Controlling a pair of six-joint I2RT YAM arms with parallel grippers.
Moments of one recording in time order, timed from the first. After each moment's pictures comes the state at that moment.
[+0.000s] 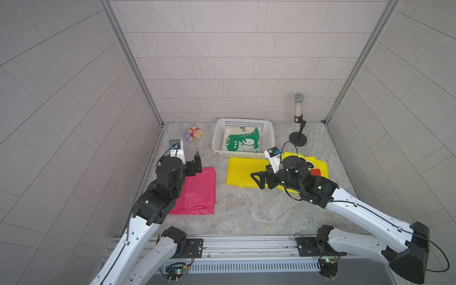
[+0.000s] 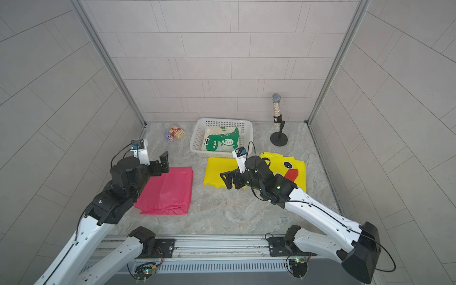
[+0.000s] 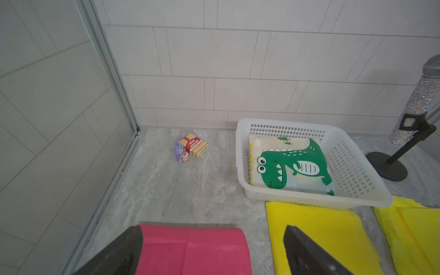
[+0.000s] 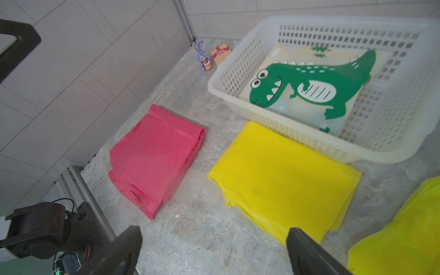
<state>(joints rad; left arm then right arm) -0.40 0.69 0.90 -0.57 -0.41 -0.23 0.81 1.08 0.90 -0.36 0.00 0.42</state>
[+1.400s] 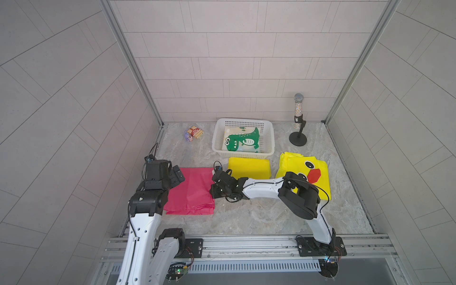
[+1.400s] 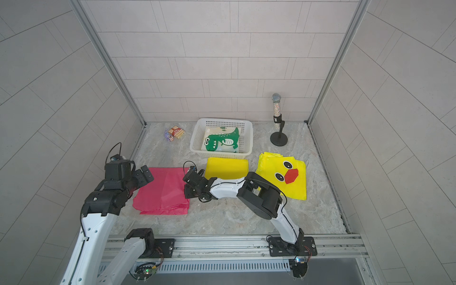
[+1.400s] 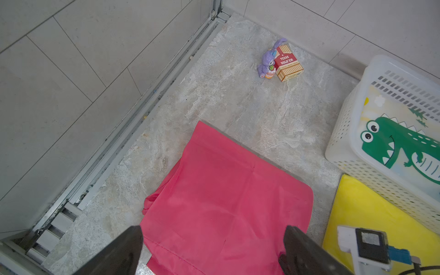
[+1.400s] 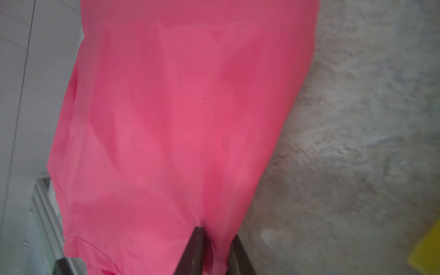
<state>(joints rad) 0.05 0.75 0.90 -0.94 -0.21 -0.42 1.04 2.12 1.38 -0.07 -0.05 0.83</state>
